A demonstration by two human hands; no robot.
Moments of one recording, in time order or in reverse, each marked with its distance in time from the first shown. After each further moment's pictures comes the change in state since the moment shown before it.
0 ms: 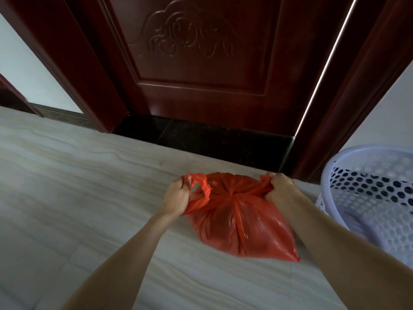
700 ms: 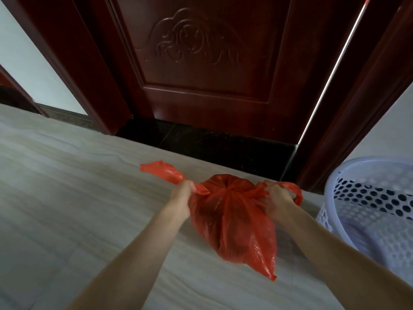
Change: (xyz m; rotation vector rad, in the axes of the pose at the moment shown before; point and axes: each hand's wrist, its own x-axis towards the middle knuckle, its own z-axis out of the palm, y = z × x) left_hand 0.007 0.029 0.006 -0.637 -0.060 -0.521; right_hand -0.020 0.010 0.008 -0.100 -0.110 -0.048
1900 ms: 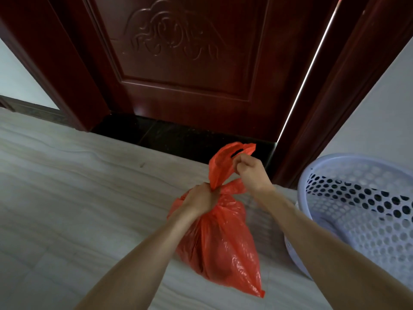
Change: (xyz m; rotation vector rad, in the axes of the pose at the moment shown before) left_hand 0.003 -0.042 0.058 1.222 -0.152 0.495; right_hand -0.035 -0.038 0.013 -0.563 -0.180 -0.668
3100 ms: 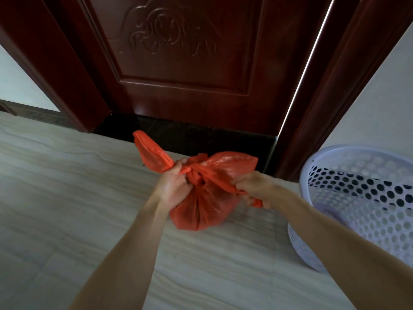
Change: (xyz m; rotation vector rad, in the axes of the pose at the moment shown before) left_hand 0.013 -0.037 -0.043 -1.613 -0.092 -0.107; right_hand -0.014 0.014 -0.005 -0.132 -0.293 0.482
